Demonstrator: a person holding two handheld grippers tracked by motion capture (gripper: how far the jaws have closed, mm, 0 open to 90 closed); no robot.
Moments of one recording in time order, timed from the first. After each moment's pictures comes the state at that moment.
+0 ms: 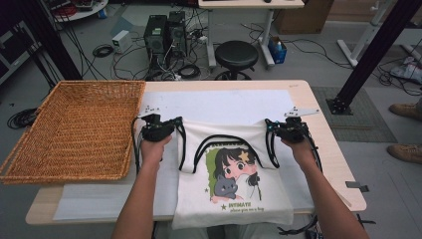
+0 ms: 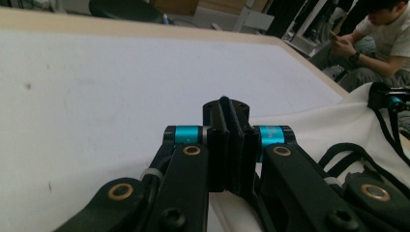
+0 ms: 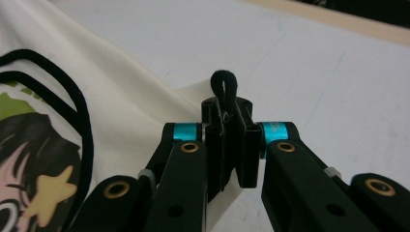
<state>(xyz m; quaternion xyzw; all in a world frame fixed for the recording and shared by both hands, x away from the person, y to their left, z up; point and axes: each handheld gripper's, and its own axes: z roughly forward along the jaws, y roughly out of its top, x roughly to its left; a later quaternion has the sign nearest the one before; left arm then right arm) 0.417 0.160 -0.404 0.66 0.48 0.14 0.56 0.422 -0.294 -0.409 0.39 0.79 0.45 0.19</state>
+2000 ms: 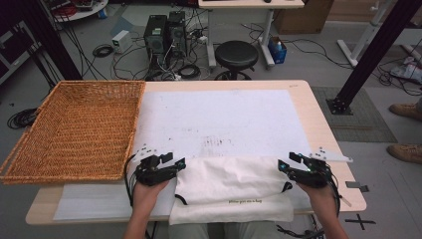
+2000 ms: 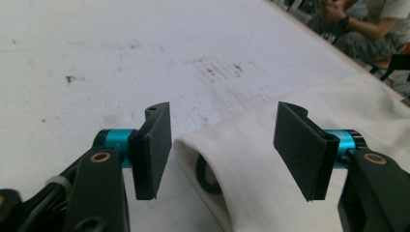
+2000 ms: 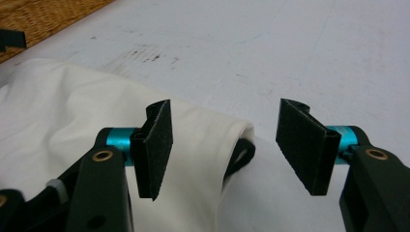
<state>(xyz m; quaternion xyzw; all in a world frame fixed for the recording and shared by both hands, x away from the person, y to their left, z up) 0.305 0.153 -0.439 0.70 0.48 0.10 0.51 0.293 -0.319 -0.426 0.45 0.73 0.48 0.16</state>
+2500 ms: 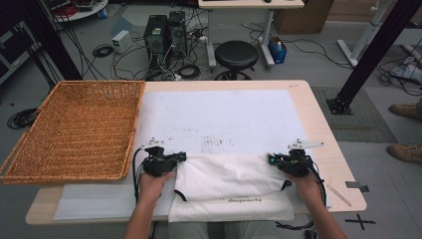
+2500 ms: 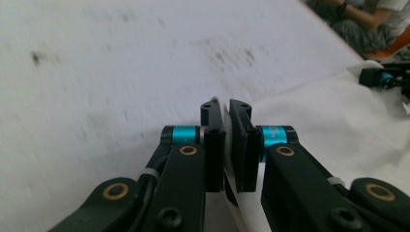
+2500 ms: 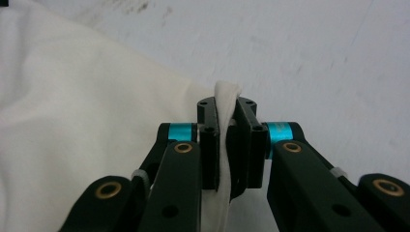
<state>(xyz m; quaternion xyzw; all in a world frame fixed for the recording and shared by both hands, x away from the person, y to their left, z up) 0.333 0.152 -0.445 0.69 0.49 0.07 0.52 0.335 -0.296 -0.444 0.43 0.79 0.43 0.13</state>
